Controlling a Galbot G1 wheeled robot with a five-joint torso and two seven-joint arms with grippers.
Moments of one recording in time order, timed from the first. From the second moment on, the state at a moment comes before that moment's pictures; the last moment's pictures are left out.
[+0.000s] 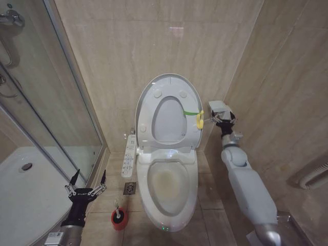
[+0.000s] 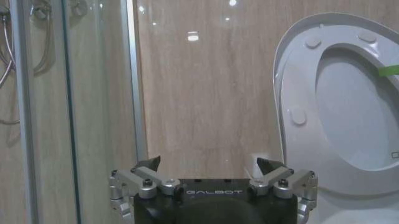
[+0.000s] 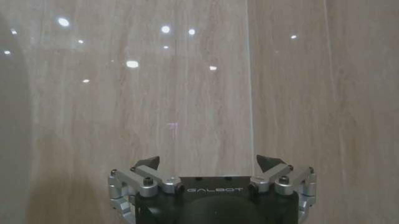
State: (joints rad) left arm 1.69 -1.28 -0.64 -2.12 -0.20 -0.28 -0.07; right arm -0.61 1.23 0.51 1.29 0.32 0.17 0.09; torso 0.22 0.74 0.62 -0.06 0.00
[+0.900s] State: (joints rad) left arm 1.69 -1.28 -0.64 -2.12 -0.20 -0.28 -0.07; right arm -0.39 1.29 0.40 1.09 0.27 0.19 0.10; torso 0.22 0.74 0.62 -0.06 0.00
